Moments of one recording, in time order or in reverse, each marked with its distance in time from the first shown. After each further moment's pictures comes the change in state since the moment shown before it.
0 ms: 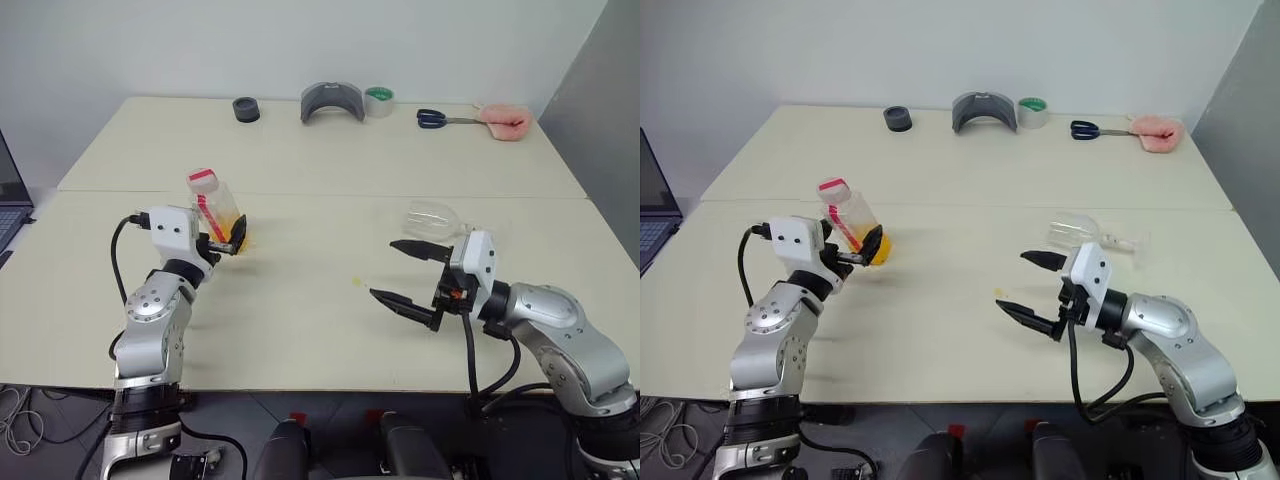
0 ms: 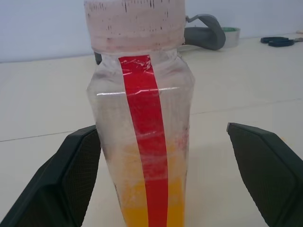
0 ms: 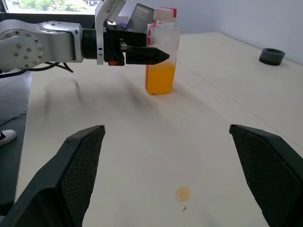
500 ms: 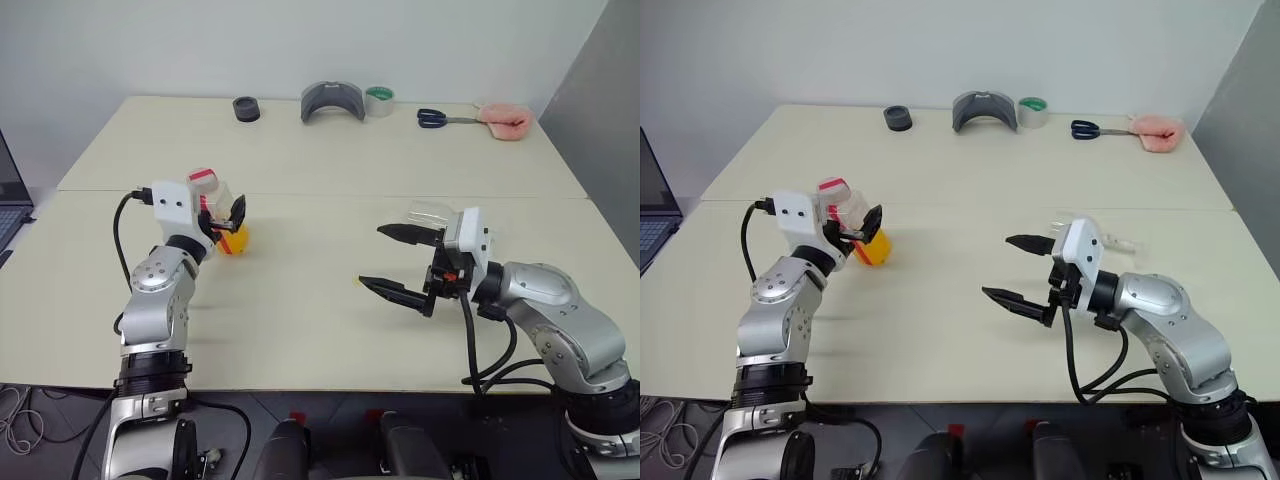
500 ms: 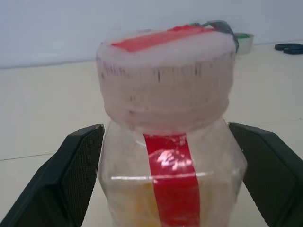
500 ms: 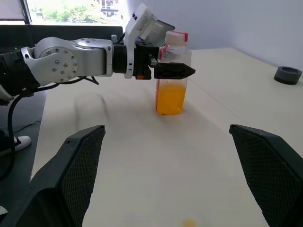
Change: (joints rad) left arm -0.159 0.015 -0.004 0.136 0.026 0.012 0.026; right arm -0.145 0.029 0.012 0.013 0.060 0.092 0.016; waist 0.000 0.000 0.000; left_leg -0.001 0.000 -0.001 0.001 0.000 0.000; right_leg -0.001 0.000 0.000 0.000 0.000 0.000
